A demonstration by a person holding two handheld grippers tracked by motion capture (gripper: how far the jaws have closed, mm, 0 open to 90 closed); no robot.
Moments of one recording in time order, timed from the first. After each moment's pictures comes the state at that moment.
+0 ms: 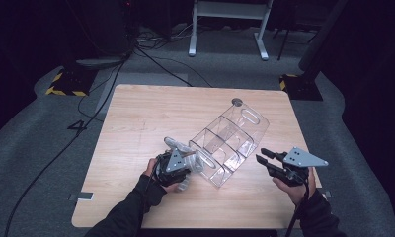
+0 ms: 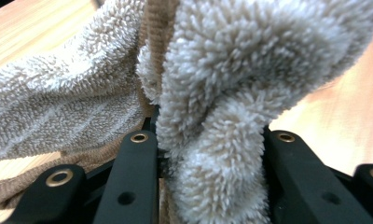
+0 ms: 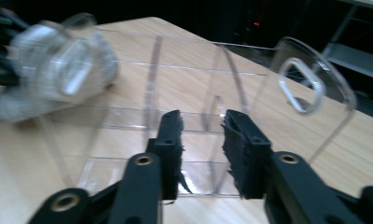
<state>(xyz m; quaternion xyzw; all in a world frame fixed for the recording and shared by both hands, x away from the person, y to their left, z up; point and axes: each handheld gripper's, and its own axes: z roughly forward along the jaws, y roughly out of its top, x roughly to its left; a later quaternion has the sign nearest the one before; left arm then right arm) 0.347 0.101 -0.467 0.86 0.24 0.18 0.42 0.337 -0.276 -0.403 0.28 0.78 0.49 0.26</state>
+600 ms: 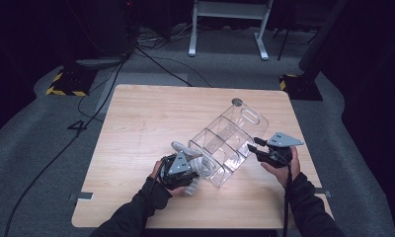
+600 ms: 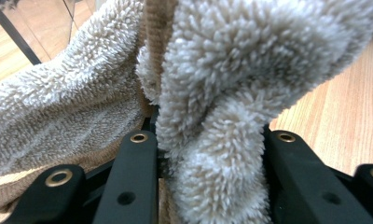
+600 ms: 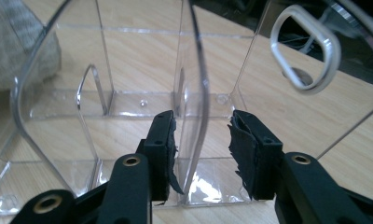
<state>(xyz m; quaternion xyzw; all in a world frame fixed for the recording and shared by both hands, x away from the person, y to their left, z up) 0.341 0.087 -0.461 0.85 0.22 0.14 0.45 0.401 -0.265 -0.433 0.32 0.80 0.44 0.25</state>
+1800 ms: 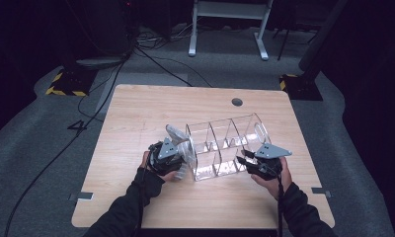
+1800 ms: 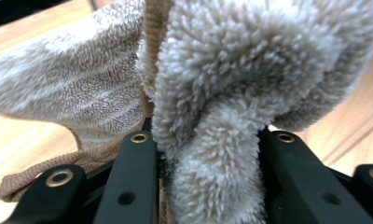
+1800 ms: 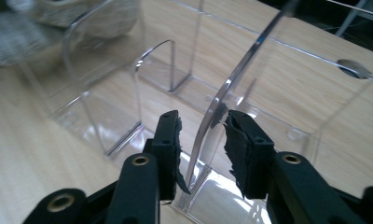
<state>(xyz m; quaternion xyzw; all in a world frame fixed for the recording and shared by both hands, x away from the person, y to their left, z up) 0.376 0.122 -0.459 0.82 0.31 0.19 0.45 0.362 -0.226 -0.439 0.30 0.83 0.43 0.22</state>
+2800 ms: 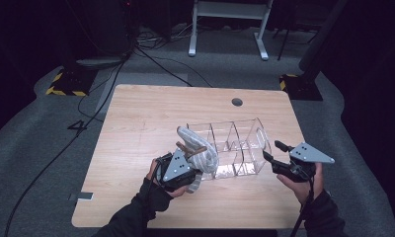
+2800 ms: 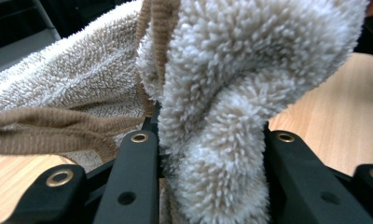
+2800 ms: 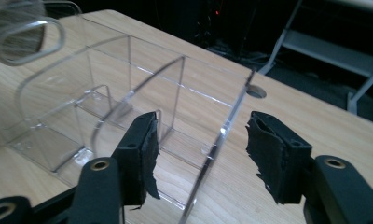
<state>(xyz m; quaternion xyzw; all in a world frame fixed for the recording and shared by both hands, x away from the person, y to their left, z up) 0.308 0.084 -0.400 0.81 0.21 0.21 0.51 0.340 -0.286 -0.391 0.34 0.77 0.45 0.30</state>
